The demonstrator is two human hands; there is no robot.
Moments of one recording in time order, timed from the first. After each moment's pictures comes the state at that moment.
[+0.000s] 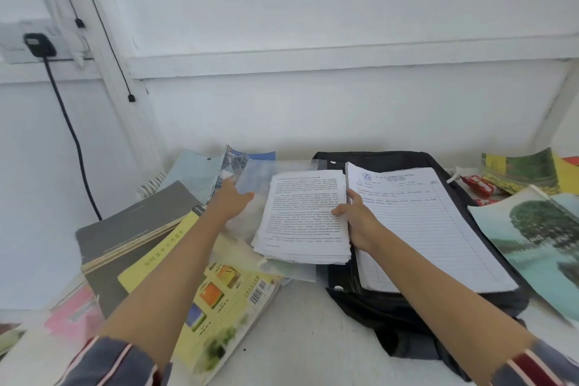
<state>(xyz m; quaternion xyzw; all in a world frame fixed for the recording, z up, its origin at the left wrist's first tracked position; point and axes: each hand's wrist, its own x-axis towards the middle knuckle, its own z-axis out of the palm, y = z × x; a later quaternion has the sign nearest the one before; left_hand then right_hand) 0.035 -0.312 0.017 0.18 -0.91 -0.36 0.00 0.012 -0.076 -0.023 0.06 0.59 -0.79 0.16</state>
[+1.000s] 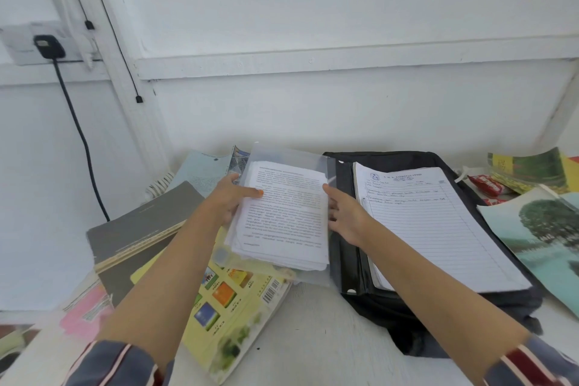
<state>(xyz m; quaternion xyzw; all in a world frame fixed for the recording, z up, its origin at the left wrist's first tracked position) 0.037 -0.329 0.032 0.19 -0.69 -0.70 -0.02 0.023 -0.110 -0.004 0.02 0.61 -0.77 0.20</state>
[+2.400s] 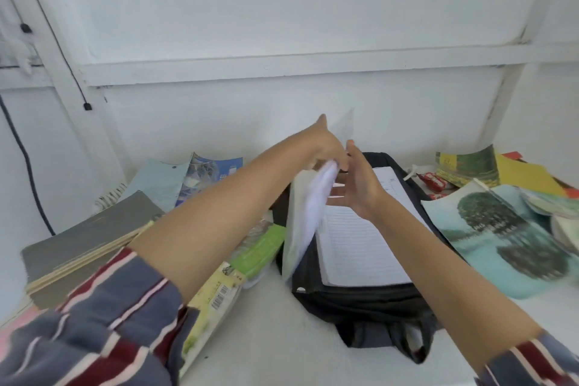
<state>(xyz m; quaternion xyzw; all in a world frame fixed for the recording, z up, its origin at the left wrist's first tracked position) 0.037 -0.121 0.142 -0.03 -0.89 -0.44 -0.13 0.042 -0.024 0.062 -0.01 0.61 -0.79 0.12</state>
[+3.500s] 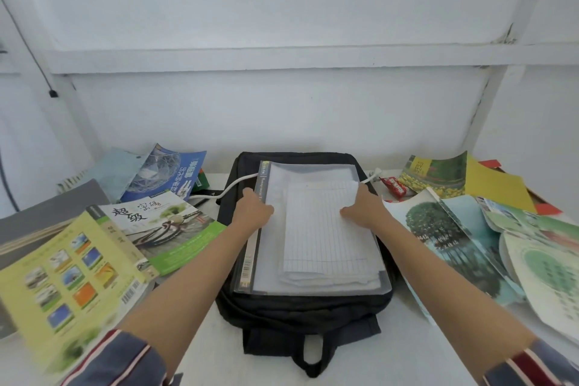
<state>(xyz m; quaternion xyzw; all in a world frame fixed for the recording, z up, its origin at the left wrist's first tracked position) 0.005 -0.090 -0.009 0.18 -0.89 -0.41 0.00 -0.023 0.125 -0.004 0.01 0.94 -0.34 0.07</state>
